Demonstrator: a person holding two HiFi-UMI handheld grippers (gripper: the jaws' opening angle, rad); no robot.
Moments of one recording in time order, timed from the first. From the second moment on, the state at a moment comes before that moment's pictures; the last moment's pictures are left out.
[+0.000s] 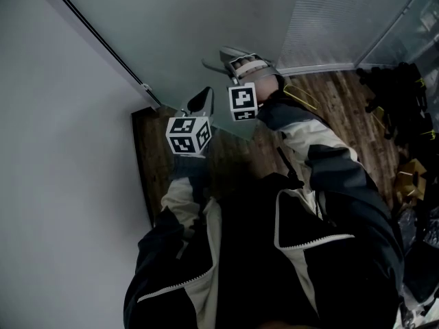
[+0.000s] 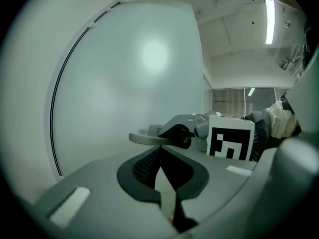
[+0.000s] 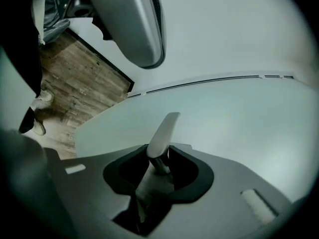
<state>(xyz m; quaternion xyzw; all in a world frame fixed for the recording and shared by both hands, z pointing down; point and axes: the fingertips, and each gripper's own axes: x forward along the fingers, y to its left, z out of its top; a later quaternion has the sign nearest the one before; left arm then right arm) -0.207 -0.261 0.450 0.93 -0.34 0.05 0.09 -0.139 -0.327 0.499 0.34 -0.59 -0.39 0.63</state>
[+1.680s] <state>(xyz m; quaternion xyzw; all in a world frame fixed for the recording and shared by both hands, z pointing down) -0.081 -0.397 0.420 0.89 -0.45 0.04 0.09 0.072 -0.643 0.507 0.32 -0.54 -0.40 0.67</state>
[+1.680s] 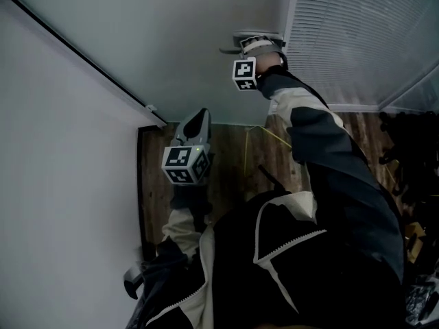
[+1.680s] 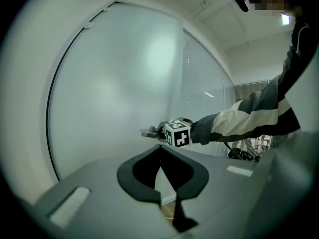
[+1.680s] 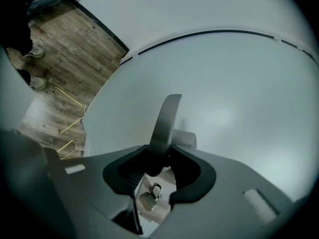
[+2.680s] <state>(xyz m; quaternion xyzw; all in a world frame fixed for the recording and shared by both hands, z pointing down) -0.135 -0.419 0.462 0.84 -0.52 0.08 0.12 0.094 -0.765 0.513 0.35 -0.55 -0.36 0.67</state>
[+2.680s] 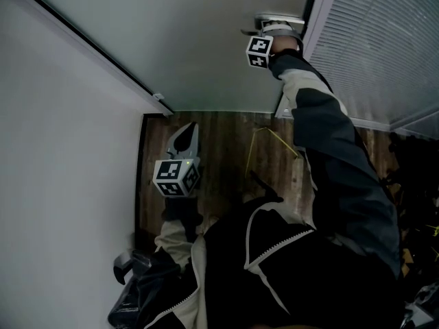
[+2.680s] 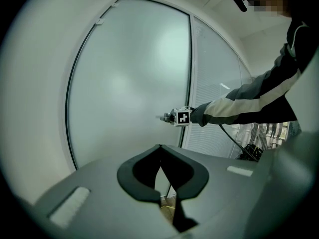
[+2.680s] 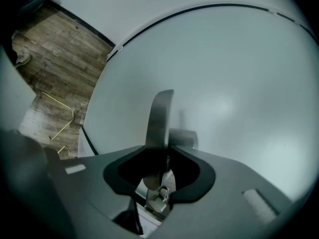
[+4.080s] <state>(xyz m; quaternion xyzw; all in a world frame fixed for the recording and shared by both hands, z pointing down) -0.142 -0.442 0.405 0.86 -0.49 0.00 0.10 0.011 -0.469 0.388 0.49 -0.87 0.04 0.04</state>
